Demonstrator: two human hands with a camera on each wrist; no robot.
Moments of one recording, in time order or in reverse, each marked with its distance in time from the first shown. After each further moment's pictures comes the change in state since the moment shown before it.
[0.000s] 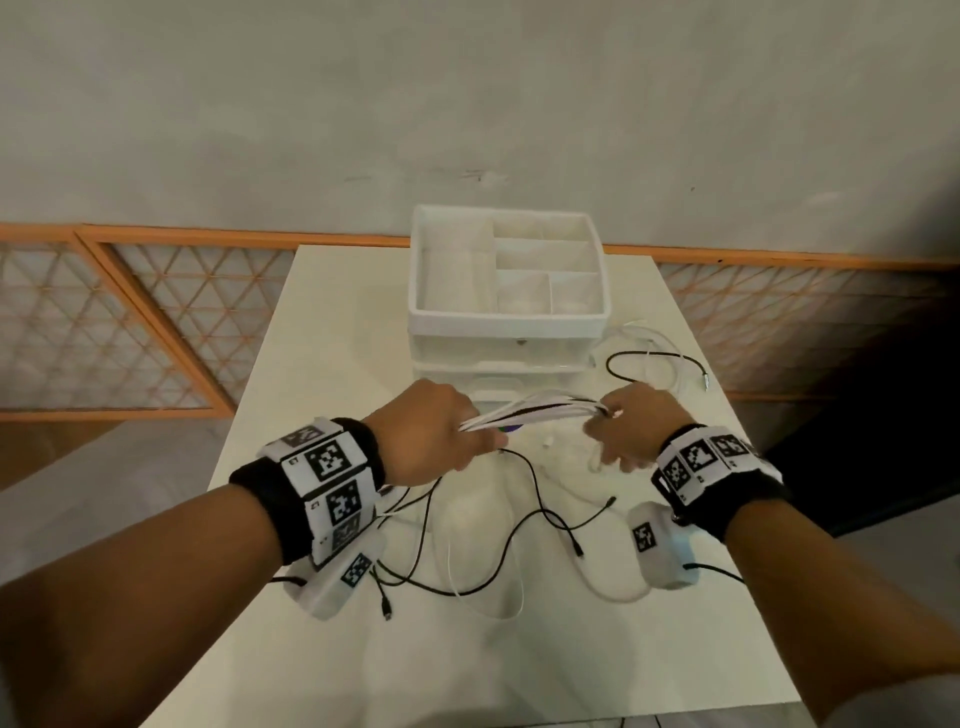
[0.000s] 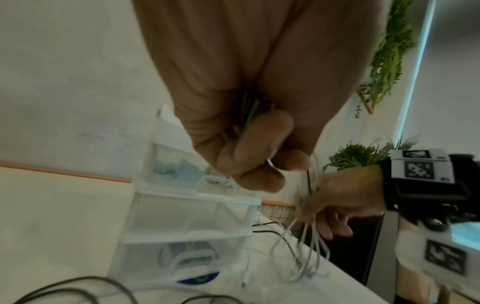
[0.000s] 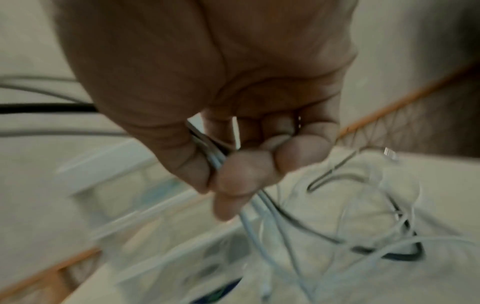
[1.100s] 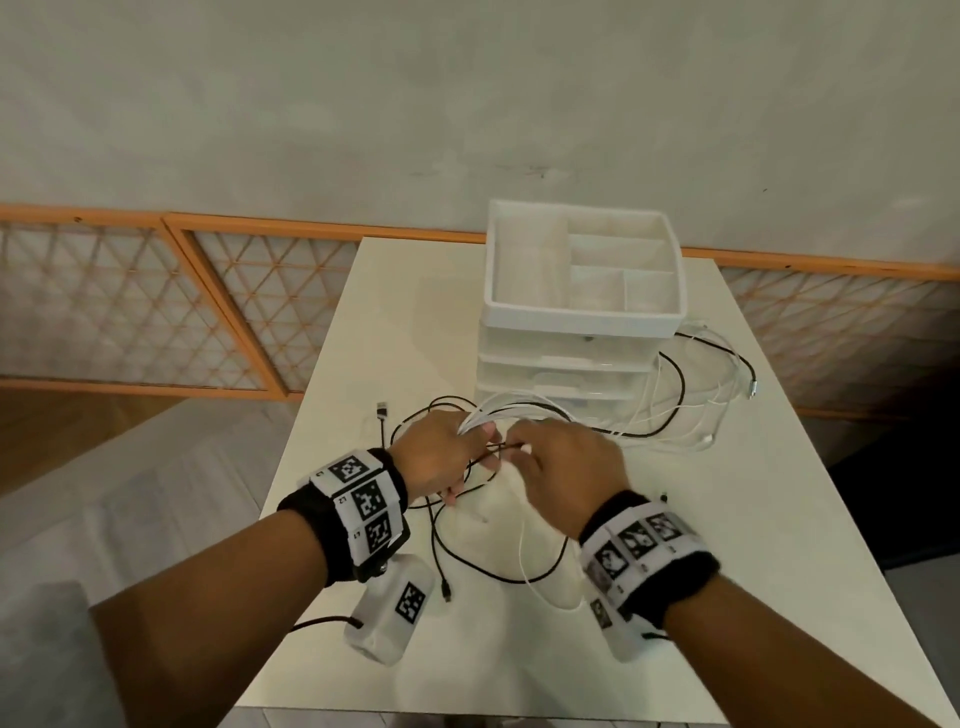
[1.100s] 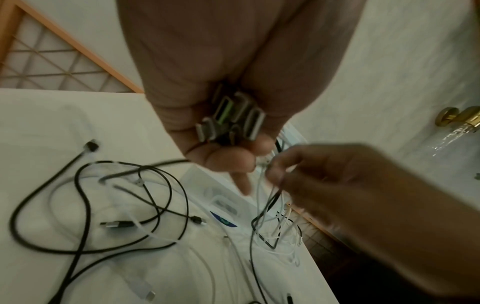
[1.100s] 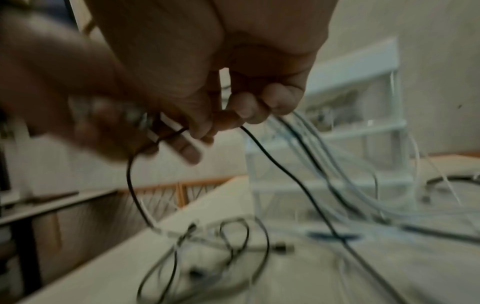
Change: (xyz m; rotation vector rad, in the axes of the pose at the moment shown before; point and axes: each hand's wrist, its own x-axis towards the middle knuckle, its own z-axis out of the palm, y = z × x) left_hand -0.035 -0.049 0.023 -0.650 0.099 -0.396; right_hand -0.049 -0.087 0.105 -0.262 0.279 -0.548
